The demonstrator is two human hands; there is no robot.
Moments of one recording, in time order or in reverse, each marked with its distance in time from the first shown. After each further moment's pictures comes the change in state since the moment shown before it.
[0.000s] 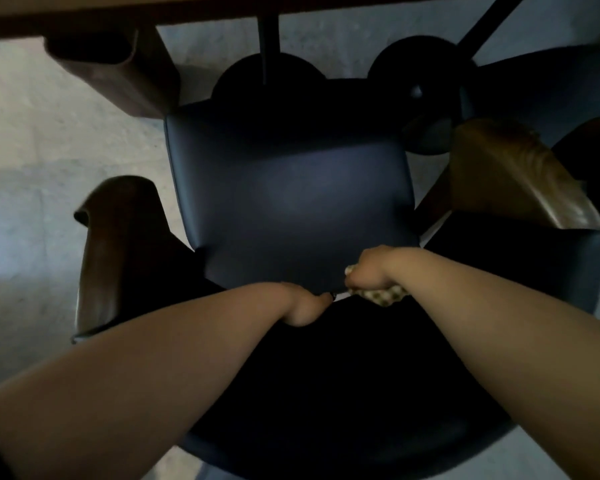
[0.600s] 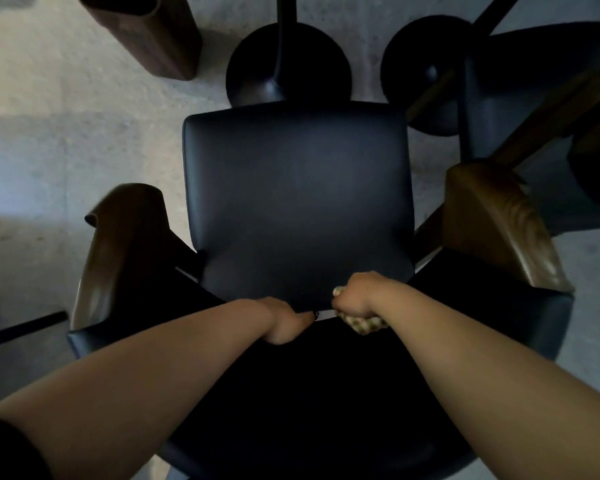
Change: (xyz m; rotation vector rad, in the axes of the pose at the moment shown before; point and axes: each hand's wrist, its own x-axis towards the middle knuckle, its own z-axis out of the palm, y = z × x) left_hand -0.041 0.005 0.131 0.011 -0.051 -0.075; right_hand -0.044 0.022 0.134 0.048 -0.020 -0.028
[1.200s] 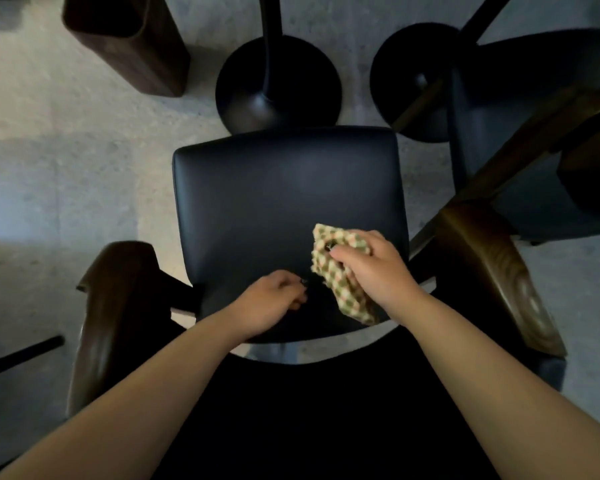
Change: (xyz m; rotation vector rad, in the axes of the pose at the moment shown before) left_hand -0.011 -0.005 -0.046 -0.953 0.317 0.256; right_hand -0.039 0.005 -0.052 1.175 0.437 -0.351
